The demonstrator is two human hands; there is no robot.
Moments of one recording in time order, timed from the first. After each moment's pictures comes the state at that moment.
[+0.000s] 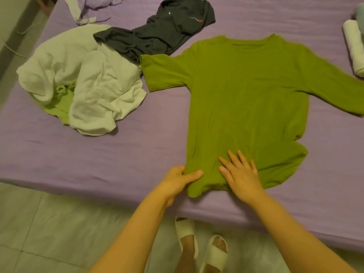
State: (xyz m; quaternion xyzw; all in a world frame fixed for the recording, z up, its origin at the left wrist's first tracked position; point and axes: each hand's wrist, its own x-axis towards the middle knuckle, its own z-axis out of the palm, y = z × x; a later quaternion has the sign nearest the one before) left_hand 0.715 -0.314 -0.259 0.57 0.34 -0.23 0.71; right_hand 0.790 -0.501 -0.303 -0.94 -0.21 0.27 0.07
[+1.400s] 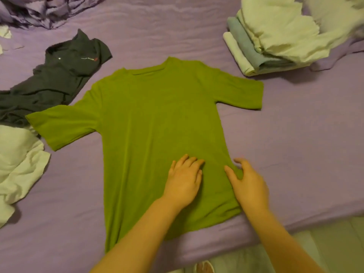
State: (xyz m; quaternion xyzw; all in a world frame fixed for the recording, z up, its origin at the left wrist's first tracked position) left_hand 0.862 -0.467 -0.279 0.94 -0.13 -0.22 0.21; right_hand 0.841 -0.646 -0.275 -0.94 0.21 0.09 0.26
